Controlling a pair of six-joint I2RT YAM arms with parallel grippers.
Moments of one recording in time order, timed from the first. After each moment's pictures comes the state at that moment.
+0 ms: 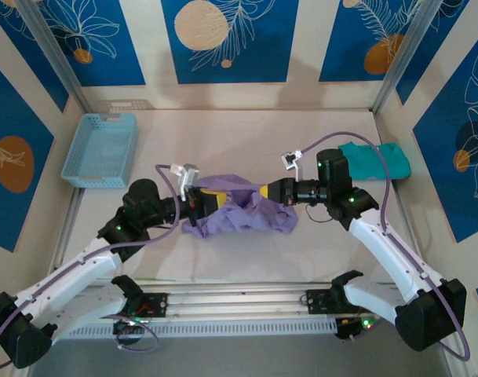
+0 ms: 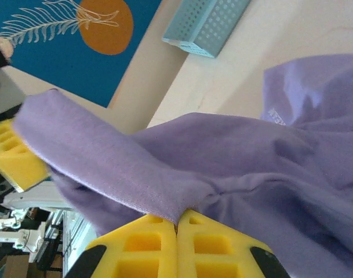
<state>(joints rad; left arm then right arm) -0.70 0.87 0.71 0.08 0.54 -0.56 0.39 1.03 0.87 -0.38 -0.83 0.52</state>
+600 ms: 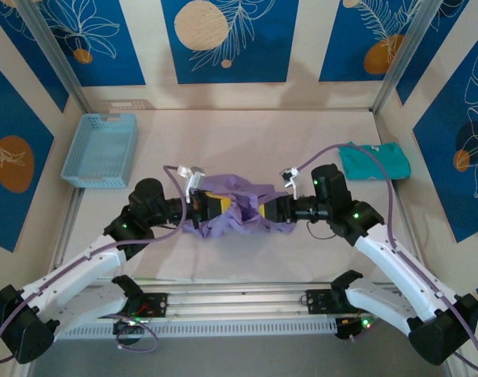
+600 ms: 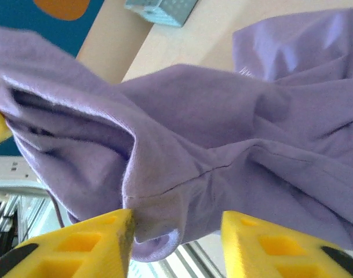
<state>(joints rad) -0.70 0.92 0.69 0.12 0.61 -0.55 0.53 0.91 0.82 -0.52 -0.64 0.48</state>
